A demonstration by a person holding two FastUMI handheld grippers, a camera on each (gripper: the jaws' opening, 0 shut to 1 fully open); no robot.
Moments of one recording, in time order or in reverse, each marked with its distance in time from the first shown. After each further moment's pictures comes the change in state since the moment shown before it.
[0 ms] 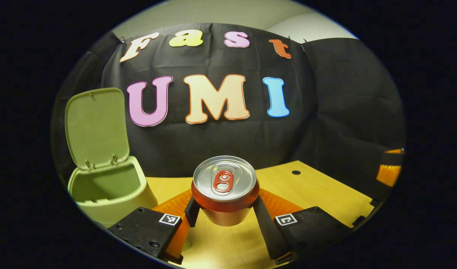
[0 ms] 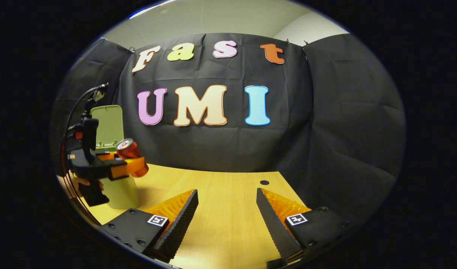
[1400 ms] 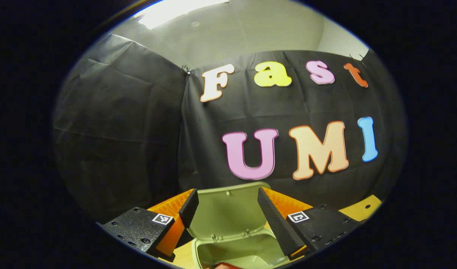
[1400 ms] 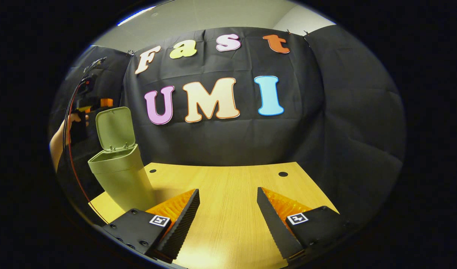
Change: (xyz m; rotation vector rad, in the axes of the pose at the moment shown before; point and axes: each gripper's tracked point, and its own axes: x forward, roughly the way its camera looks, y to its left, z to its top) left arm -0.055 0.272 0.190 0.022 -0.277 0.599; right arm 0.021 0.040 -0.015 0.048 0.045 0.082
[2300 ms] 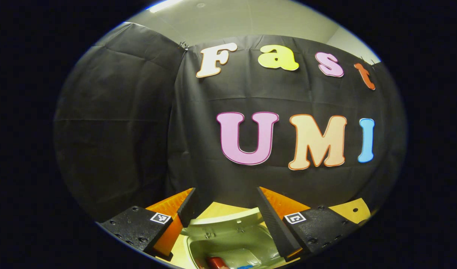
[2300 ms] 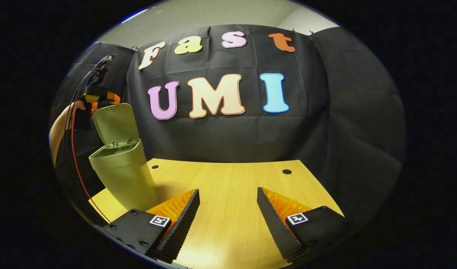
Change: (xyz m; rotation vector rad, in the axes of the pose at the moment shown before) left arm -0.008 -0.021 -0.056 -0.065 0.249 -0.085; right arm 0.011 0.028 -0.012 -0.023 0.037 0.040
